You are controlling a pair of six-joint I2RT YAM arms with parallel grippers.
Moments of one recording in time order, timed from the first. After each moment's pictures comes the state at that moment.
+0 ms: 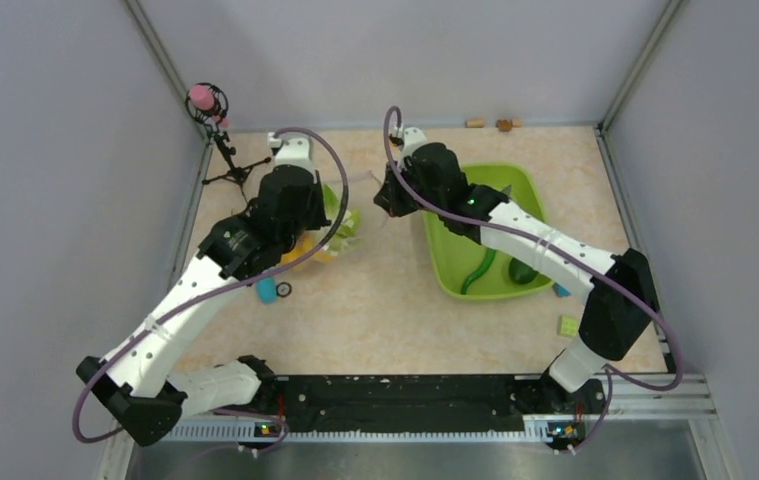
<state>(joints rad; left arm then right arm) -0.66 1.14 1.40 -0.74 -0.48 -0.42 0.78 1.61 1.45 -0.22 -0.06 0.35</state>
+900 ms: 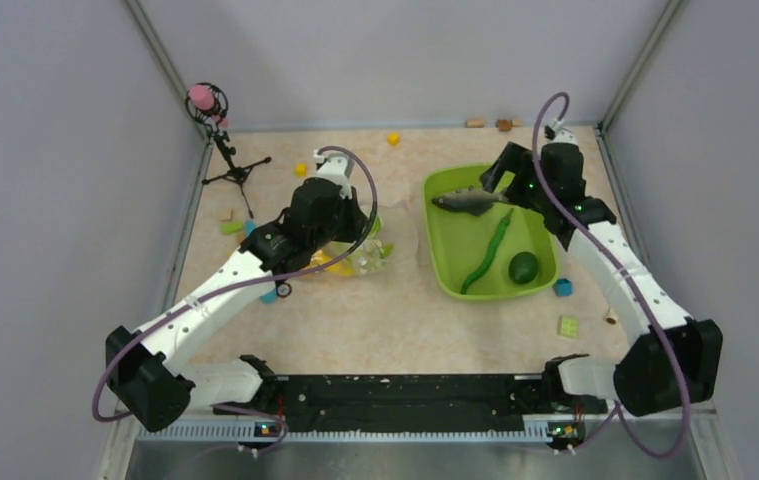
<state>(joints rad) -0.66 1.21 1.09 -0.38 -0.13 -0.44 0.30 1.23 1.09 -0.32 -0.01 0.49</state>
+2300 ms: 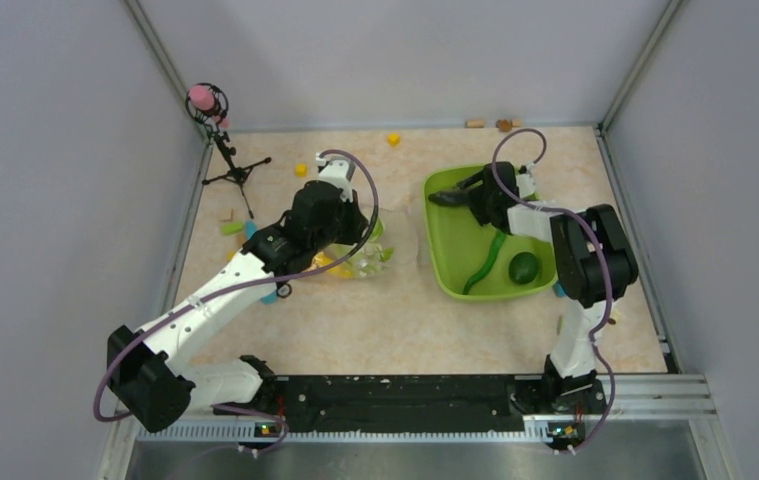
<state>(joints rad) -0.66 1.20 1.05 -0.35 -0.12 -0.42 0.27 1.91 1.08 0.17 0.15 1.24</state>
